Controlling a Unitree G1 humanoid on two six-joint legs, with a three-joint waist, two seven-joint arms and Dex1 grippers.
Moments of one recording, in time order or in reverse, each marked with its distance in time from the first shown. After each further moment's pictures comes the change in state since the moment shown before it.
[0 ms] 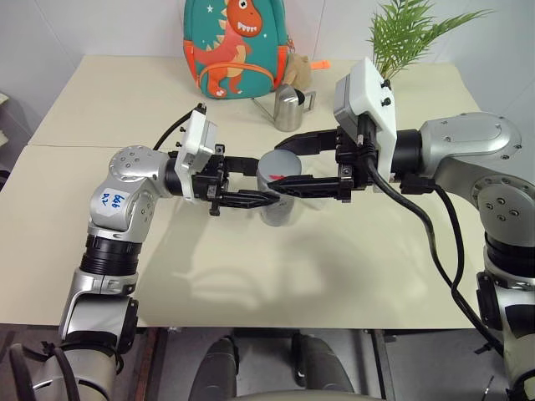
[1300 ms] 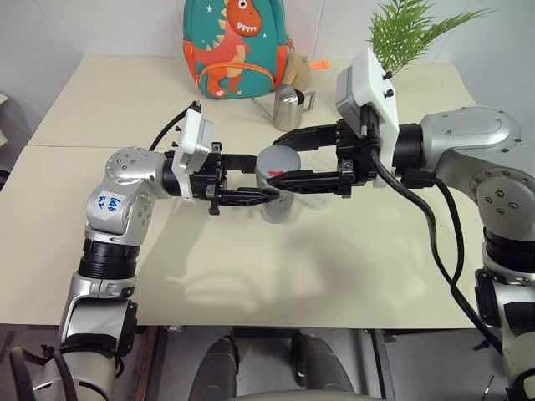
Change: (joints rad) left arm 0.024 0.001 0.022 -0.039 -0.009 0.007 0.033; right arm -0.019 0.015 0.000 0.041 0.001 -0.016 0.025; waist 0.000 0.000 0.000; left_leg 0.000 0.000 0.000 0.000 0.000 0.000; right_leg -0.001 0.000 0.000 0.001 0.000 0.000
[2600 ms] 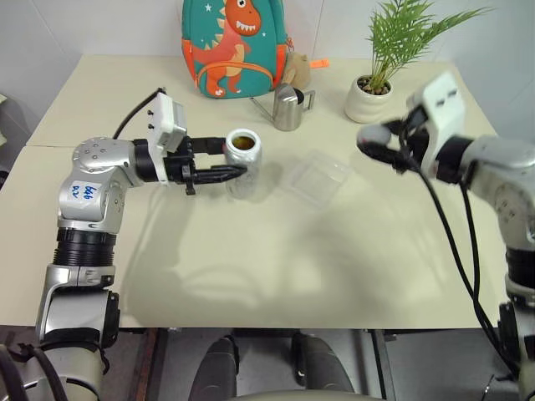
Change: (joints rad) left arm -0.066 0.109 0.069 0.229 0.116 -0.098 0.114; right arm 0.354 -0.102 -0.120 0.229 -0.398 -0.089 -0.290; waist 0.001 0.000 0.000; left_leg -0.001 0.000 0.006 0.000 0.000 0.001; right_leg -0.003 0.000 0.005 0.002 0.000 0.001
